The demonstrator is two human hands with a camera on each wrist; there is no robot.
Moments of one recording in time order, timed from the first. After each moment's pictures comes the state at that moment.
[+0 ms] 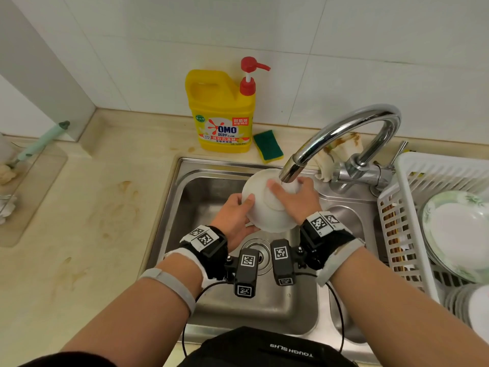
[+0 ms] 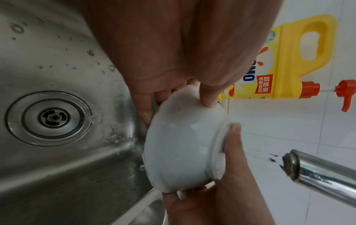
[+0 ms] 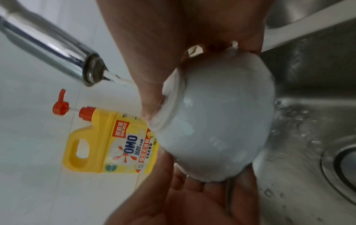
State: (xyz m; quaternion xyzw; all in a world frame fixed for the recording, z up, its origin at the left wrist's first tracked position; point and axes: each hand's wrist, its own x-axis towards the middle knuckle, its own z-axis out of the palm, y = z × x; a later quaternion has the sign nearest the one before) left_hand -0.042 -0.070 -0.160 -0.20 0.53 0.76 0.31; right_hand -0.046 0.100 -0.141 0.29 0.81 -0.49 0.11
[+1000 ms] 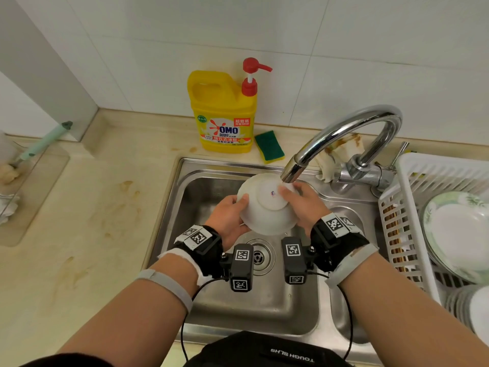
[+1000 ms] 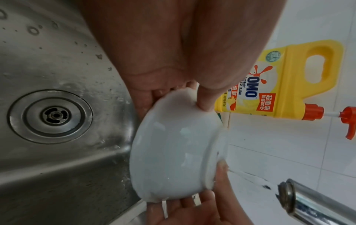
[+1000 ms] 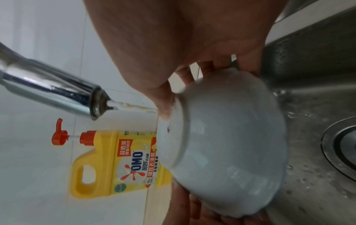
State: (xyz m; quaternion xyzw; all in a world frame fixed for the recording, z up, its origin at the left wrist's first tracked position) left_hand -0.047 -0.083 -0.159 -0.22 0.54 0.75 0.31; right_hand -0.042 0.107 -0.153 0.28 0.75 -0.59 0.12
